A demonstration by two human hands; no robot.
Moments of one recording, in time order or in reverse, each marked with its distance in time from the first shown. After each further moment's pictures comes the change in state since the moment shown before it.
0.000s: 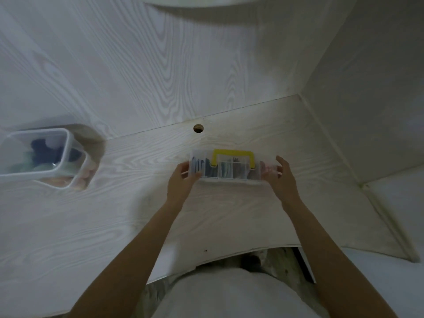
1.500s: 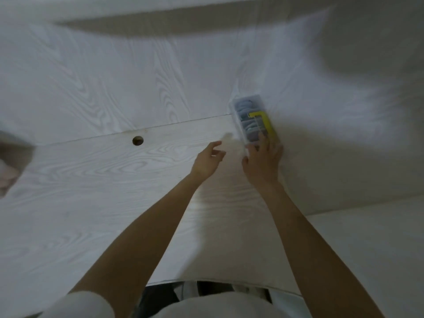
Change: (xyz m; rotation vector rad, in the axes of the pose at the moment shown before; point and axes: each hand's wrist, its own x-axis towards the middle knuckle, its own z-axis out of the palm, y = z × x) left_hand 0.047 0.120 0.249 0.161 -0.232 0.090; right_hand 0.149 -0.019 -0.118 -0.985 0.060 -0.534
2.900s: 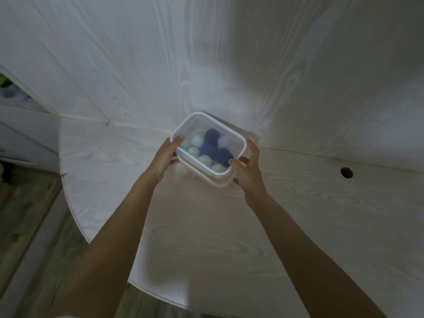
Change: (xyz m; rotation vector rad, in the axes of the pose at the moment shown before) left_hand -0.127 -0.305 -0.605 -0.515 0.422 -0.155; right_hand -0.073 -0.617 0.090 1.274 -0.501 0.185
